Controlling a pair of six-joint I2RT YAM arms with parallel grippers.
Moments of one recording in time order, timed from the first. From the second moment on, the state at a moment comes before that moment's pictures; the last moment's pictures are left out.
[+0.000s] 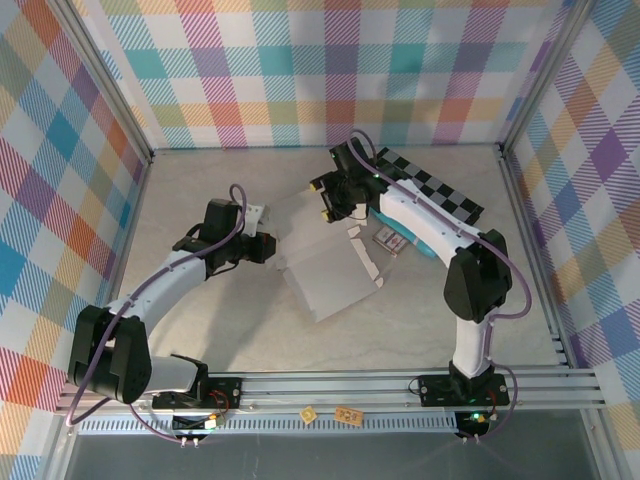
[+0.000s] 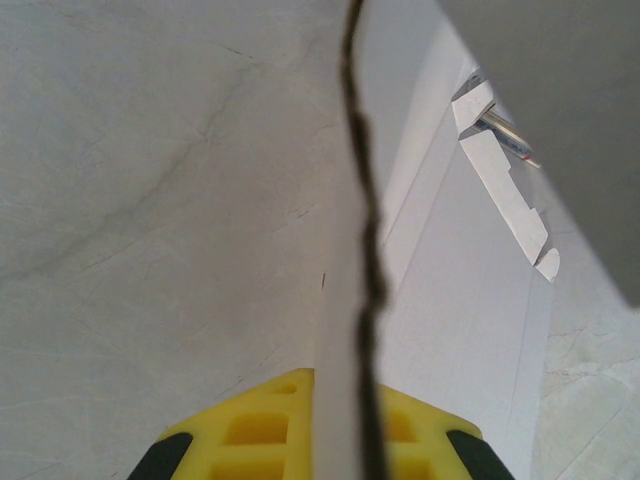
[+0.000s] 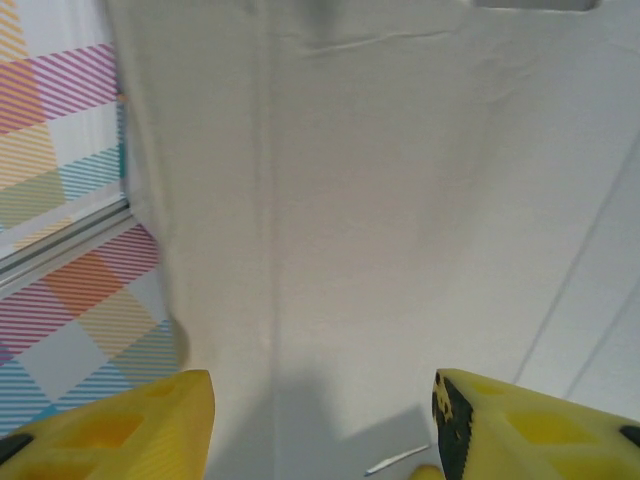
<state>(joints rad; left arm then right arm) -0.29 1.32 0.86 -0.34 0.40 -0.16 0.63 1.91 1.76 -0.68 -0.18 1.63</state>
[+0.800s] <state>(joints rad) -0.29 1.32 0.86 -0.35 0.40 -0.14 0.64 2.01 1.86 -0.64 -0.20 1.65</state>
